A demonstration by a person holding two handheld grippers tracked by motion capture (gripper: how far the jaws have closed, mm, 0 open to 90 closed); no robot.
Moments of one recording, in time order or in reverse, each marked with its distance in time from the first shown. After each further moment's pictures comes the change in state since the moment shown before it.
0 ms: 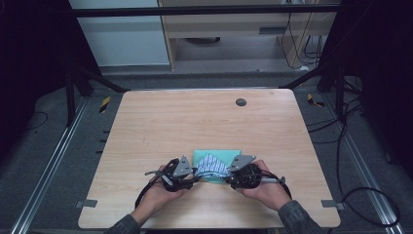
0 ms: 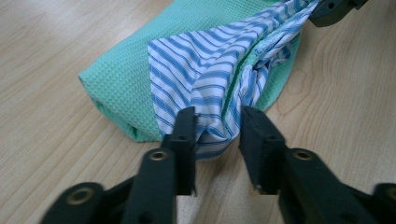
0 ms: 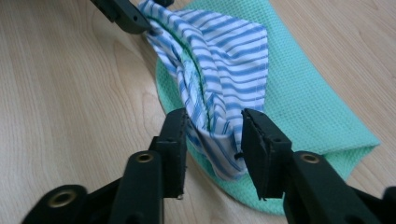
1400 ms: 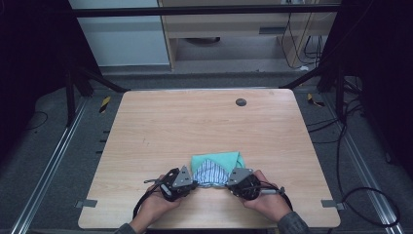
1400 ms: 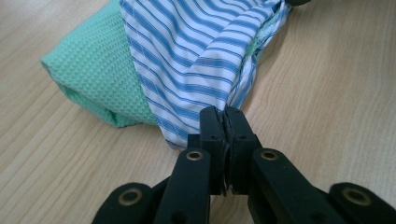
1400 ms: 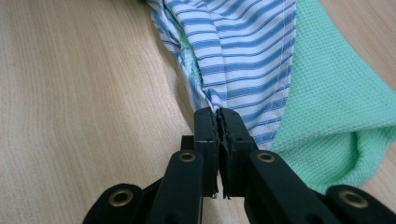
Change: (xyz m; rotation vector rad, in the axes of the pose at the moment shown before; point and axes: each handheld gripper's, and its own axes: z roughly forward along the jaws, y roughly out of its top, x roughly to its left) left arm -0.019 -0.015 -0.006 0.060 -0.038 0.045; right arm 0.024 -0.018 0.004 0.043 -0.003 -0.088
